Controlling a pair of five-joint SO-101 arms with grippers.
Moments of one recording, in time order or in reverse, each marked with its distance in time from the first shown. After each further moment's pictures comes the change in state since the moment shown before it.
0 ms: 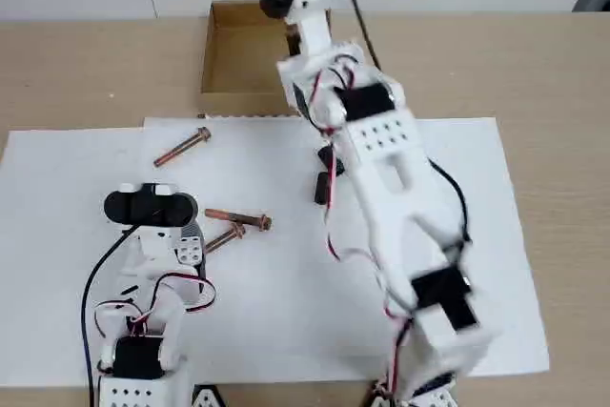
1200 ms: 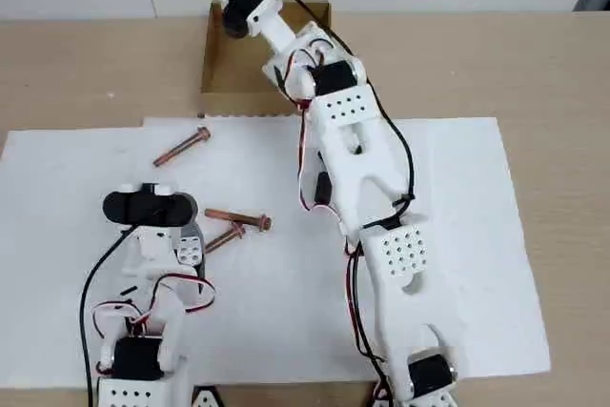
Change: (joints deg) left arm 0.0 0.0 0.0 0.1 0.1; right arm 0.1 40.4 -49.0 12.5 22.2
